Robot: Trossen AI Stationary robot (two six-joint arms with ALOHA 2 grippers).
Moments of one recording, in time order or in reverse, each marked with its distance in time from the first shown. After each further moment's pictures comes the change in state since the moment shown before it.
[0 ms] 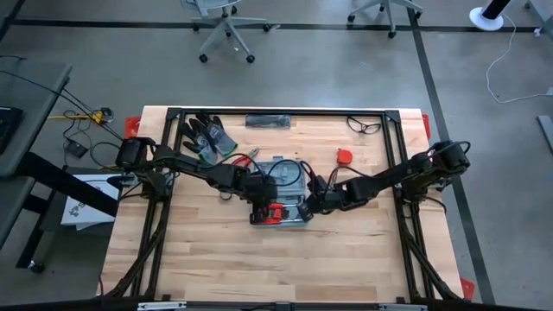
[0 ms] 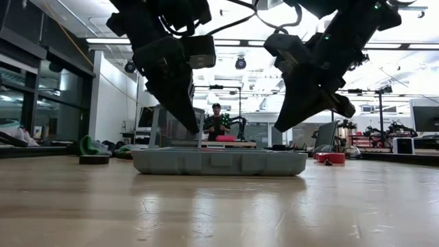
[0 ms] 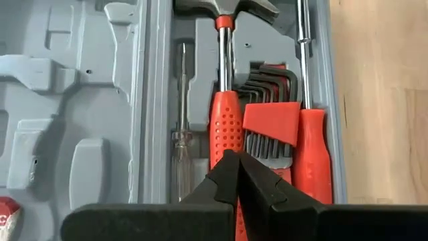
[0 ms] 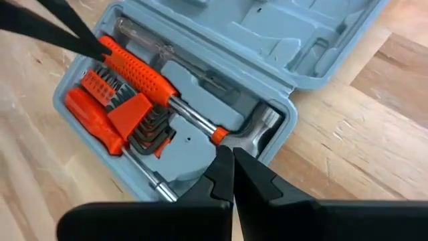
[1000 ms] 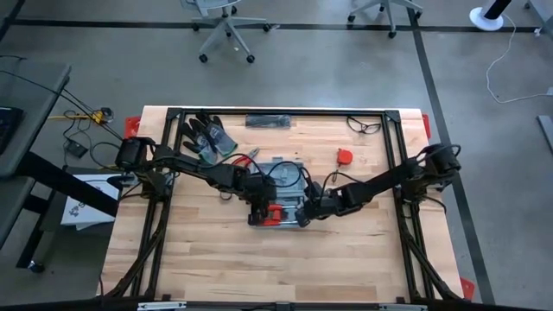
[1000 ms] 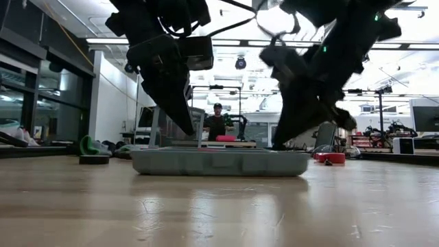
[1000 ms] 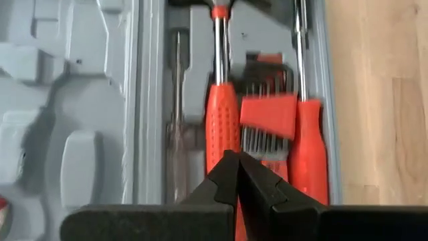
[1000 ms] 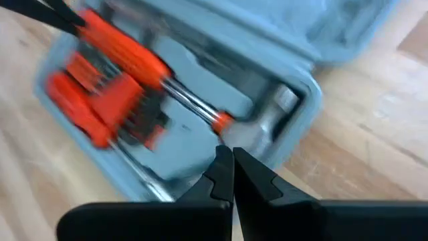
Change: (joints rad) left arm 0.002 -0.002 -0.001 -0.026 0.037 -0.011; right arm 0.021 0.076 -0.003 0.082 -0.010 0.045
